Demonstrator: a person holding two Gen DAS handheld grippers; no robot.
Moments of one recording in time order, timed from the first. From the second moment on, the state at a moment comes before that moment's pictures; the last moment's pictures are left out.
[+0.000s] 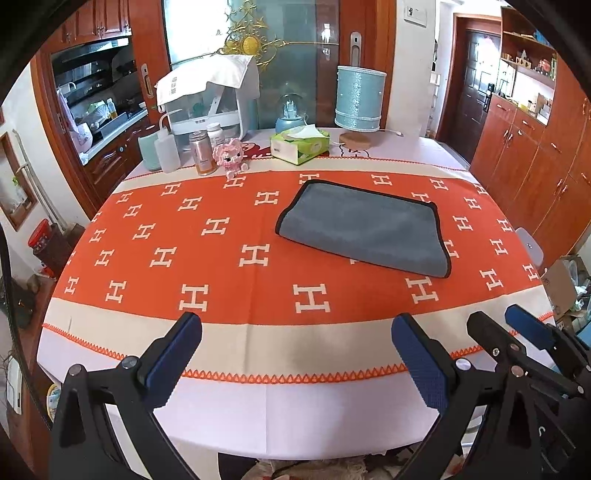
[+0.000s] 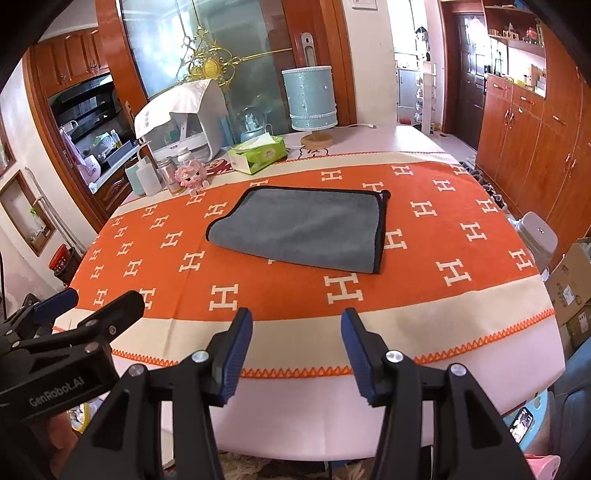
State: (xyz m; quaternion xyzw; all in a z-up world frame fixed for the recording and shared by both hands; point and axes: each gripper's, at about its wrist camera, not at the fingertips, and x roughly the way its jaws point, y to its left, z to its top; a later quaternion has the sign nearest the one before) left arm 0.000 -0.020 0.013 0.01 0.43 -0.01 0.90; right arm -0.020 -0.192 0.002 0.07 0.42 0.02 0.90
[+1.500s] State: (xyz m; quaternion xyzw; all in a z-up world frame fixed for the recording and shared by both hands) left arm -0.005 -0.014 0.005 0.01 0.44 -0.01 0.90; right arm -0.018 -0.185 -0.001 0.06 0.43 0.01 0.90
